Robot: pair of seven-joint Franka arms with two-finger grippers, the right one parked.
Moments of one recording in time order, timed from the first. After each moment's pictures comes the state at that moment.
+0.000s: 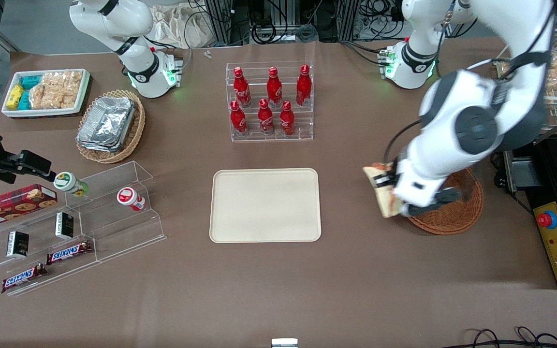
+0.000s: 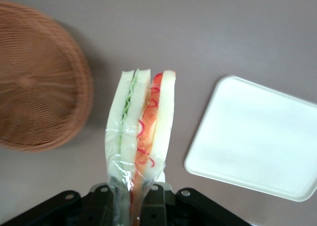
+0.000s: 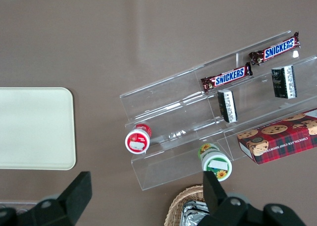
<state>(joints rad) -0.12 0.37 -0.36 -1.52 0.01 1.80 -0.74</state>
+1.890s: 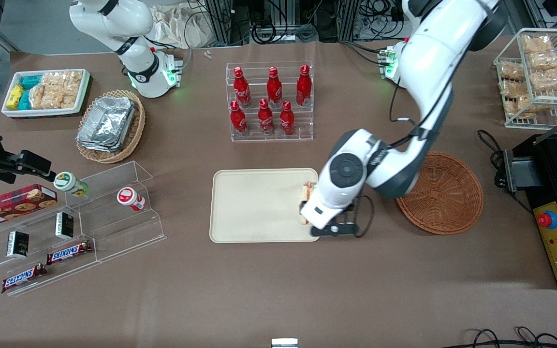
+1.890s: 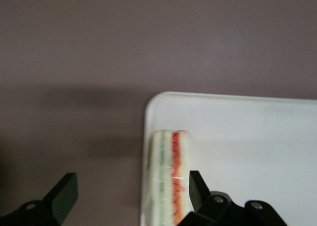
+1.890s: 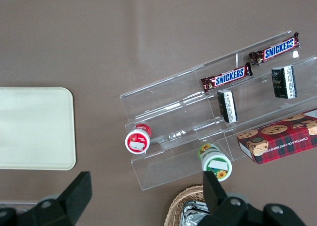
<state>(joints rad) -0.28 0.67 -0.34 -1.37 0.20 2.03 -0.73</state>
